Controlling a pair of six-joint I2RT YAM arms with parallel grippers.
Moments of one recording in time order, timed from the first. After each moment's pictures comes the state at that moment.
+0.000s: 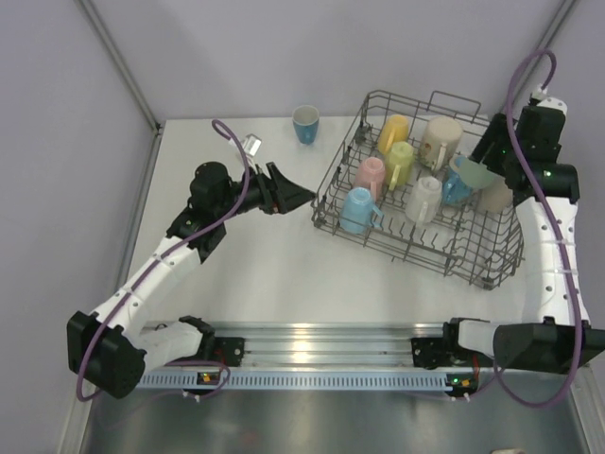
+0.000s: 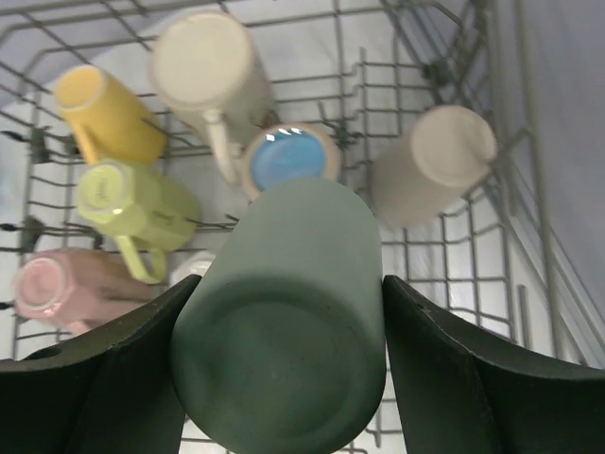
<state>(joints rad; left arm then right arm) -0.44 1.11 0.91 0.08 0.58 -0.74 -0.07 1.22 1.48 -0.77 0.16 0.30</state>
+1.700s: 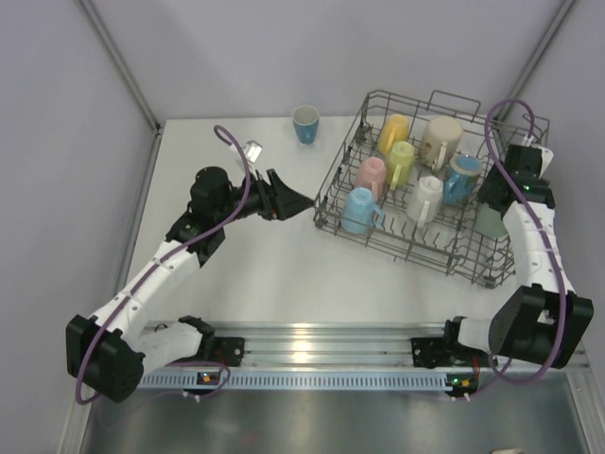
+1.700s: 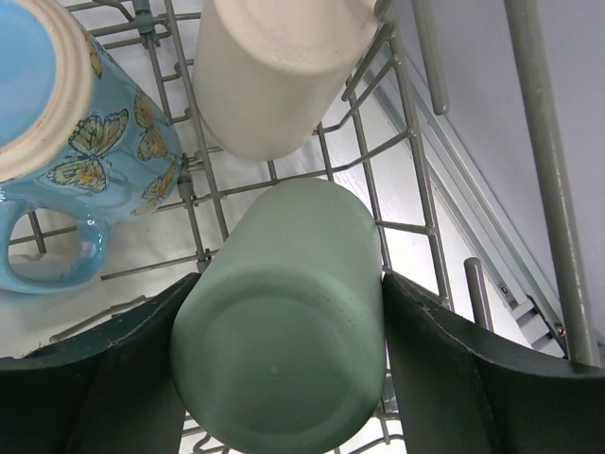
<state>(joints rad) -0.44 1.08 0.87 0.05 0.59 -0.70 -0.23 1.28 1.10 -0.63 0.33 0.23</state>
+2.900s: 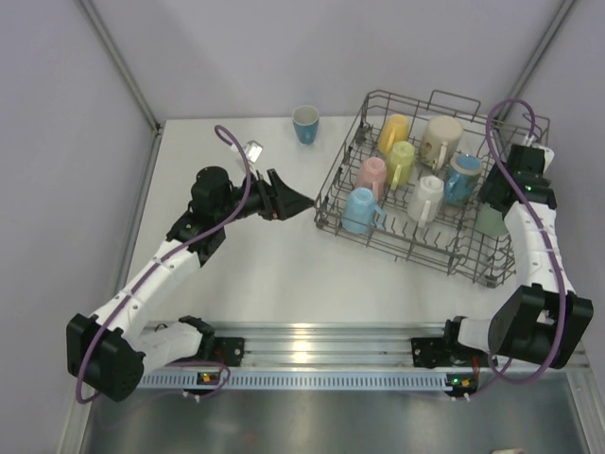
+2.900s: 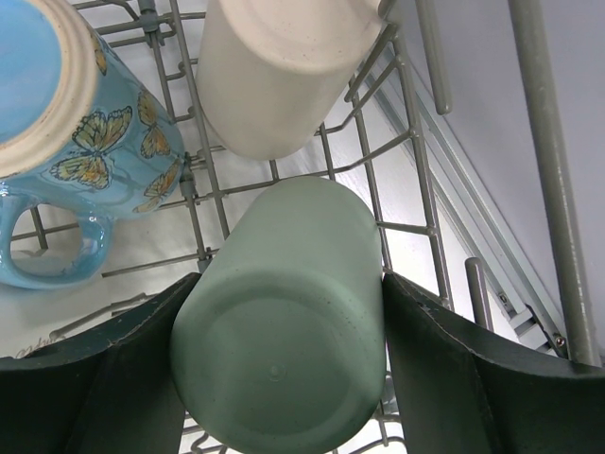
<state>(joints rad) -0.44 1.09 0.87 0.05 0.59 -0.71 -0.25 1.28 1.09 -0.61 0.30 0.20</state>
